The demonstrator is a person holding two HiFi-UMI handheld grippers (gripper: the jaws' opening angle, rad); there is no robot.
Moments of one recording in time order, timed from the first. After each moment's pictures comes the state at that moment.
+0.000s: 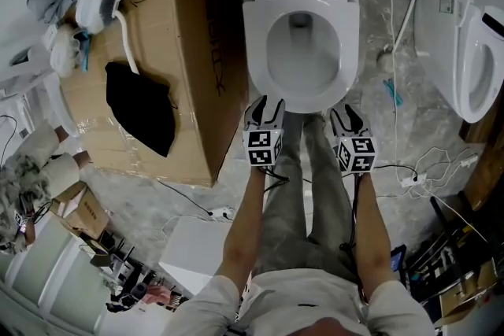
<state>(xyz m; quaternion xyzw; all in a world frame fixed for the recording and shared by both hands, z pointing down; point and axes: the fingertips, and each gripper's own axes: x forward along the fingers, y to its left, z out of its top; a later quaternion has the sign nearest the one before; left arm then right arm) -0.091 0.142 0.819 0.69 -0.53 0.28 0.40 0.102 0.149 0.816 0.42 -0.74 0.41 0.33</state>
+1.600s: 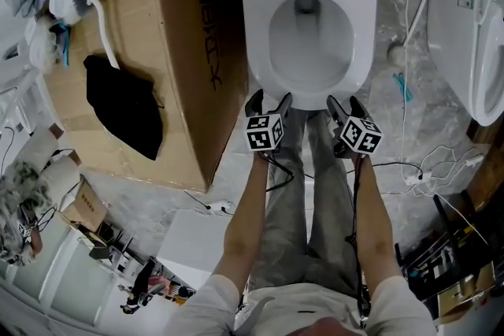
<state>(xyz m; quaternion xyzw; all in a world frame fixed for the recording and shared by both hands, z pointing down) -0.098 0.183 0.929 0.63 -0.53 0.26 0.51 0.103 0.174 0.934 0.47 -0.64 0.56 0.24</state>
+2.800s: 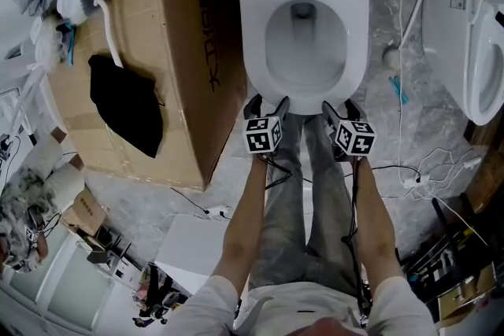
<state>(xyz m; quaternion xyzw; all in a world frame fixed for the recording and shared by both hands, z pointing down) -0.093 0.184 0.912 0.63 -0.53 0.28 0.50 0.096 0.175 0.913 0.42 -0.68 0.51 0.31</state>
